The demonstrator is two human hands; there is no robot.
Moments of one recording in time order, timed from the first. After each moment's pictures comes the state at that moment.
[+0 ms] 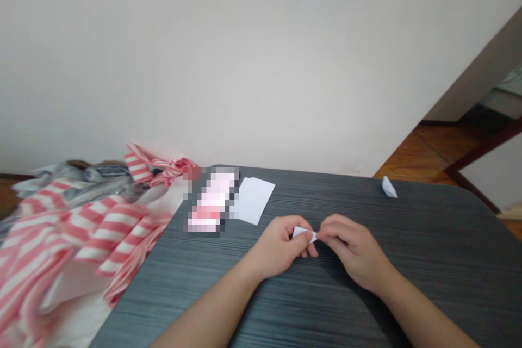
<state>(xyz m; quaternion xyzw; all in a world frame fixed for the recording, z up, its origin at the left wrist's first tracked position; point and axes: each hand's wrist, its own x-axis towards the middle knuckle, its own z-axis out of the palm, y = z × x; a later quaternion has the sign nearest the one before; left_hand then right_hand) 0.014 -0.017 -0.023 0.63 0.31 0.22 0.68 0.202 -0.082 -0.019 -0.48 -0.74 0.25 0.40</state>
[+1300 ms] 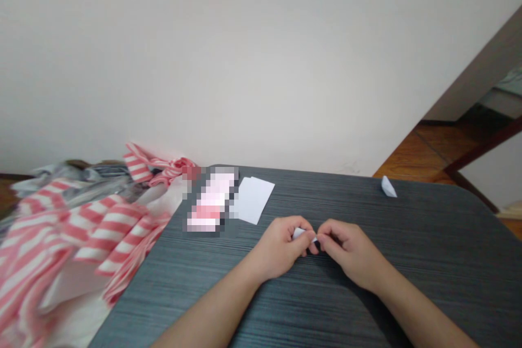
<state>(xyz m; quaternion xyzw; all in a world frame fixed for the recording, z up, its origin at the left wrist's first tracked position) 0.015 -0.019 -0.021 0.67 0.33 0.21 0.63 0.196 -0.081 -0.018 -0.57 -0.68 0.32 0.33</state>
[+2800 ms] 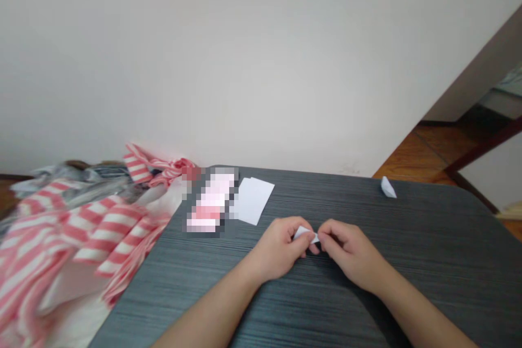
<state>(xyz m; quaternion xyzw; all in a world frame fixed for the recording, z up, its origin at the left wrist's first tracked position) 0.014 -0.018 -0.022 0.69 0.32 0.21 0.62 0.196 -0.082 -0.016 -0.57 -0.68 0.33 0.34</state>
